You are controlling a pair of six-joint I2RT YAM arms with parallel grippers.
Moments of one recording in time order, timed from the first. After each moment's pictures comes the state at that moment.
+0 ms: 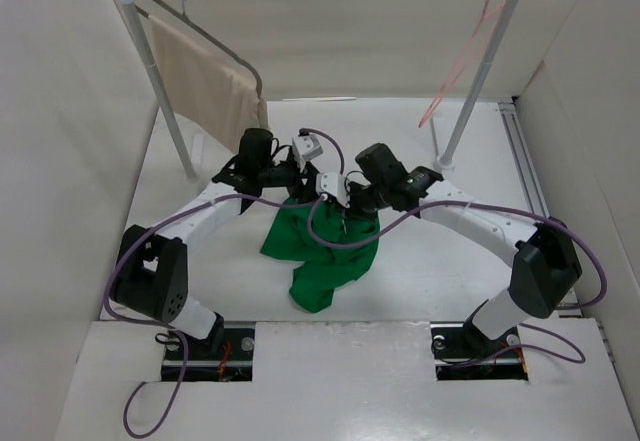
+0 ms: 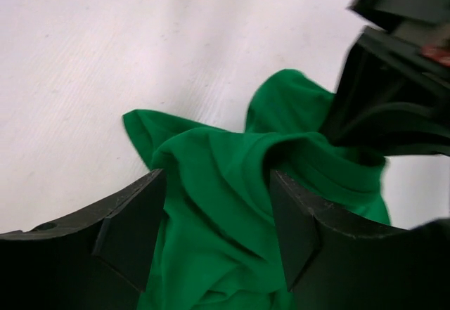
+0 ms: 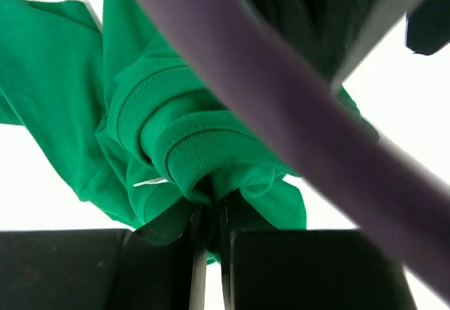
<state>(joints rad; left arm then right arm) -0.40 1.49 1.00 -0.04 0.83 0.28 0.73 1.56 1.24 -0.58 -0.37 -0.71</state>
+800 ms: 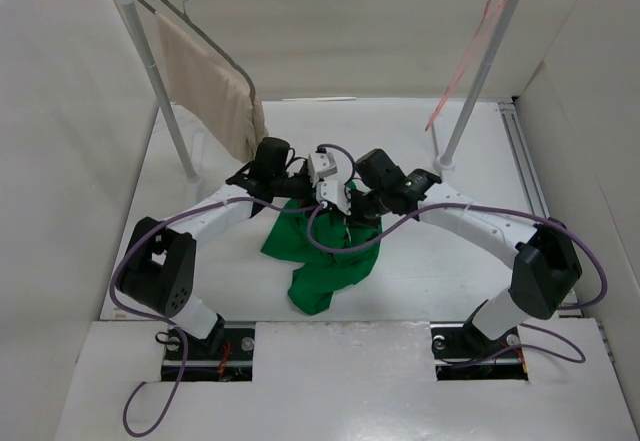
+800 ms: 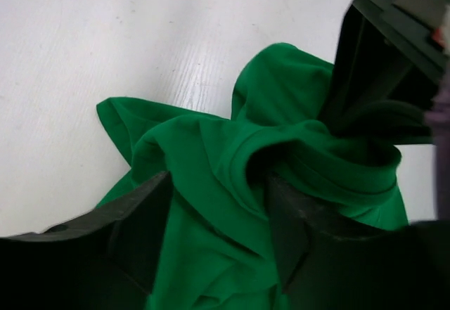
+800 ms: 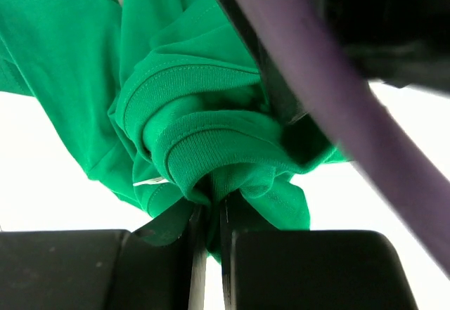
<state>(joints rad) -0.49 1.54 0.99 -0.08 0.78 0.40 0.75 1.55 1.23 -0.65 -0.35 -0.71</state>
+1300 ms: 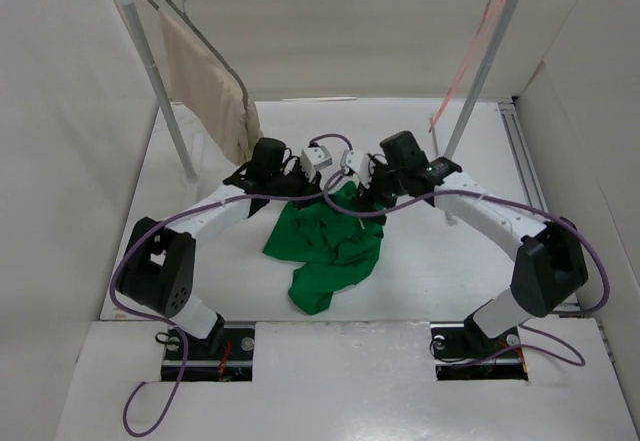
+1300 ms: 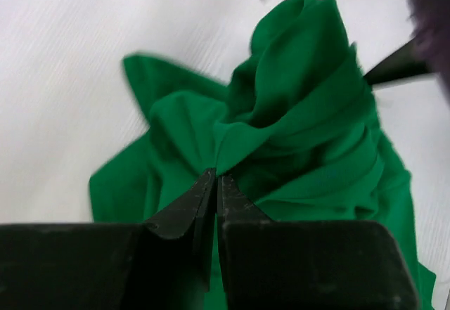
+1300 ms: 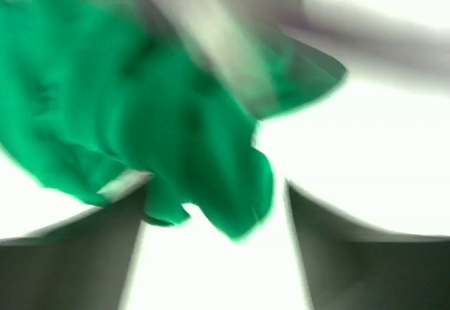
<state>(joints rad) -0.48 1.54 0.97 -0.06 0.68 0.30 0.60 1.53 1.19 -0.57 -0.36 -0.60</state>
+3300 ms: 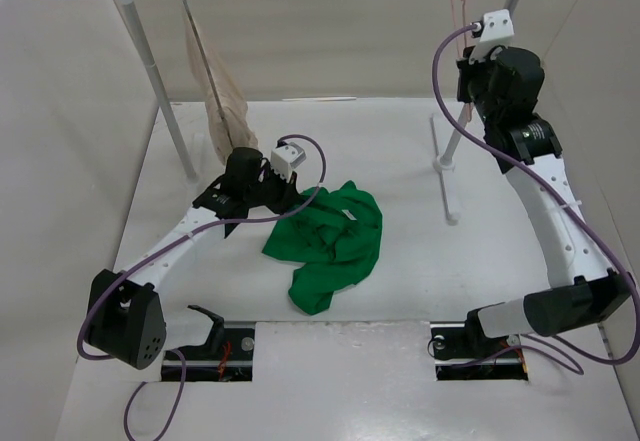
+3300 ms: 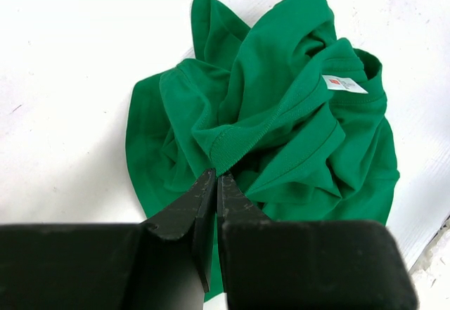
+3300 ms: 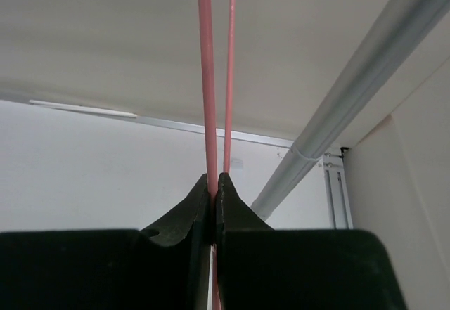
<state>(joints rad) -0.42 1.25 0.87 -0.24 0.41 0.08 0.23 1.39 1.64 -0.33 0.20 -0.16</state>
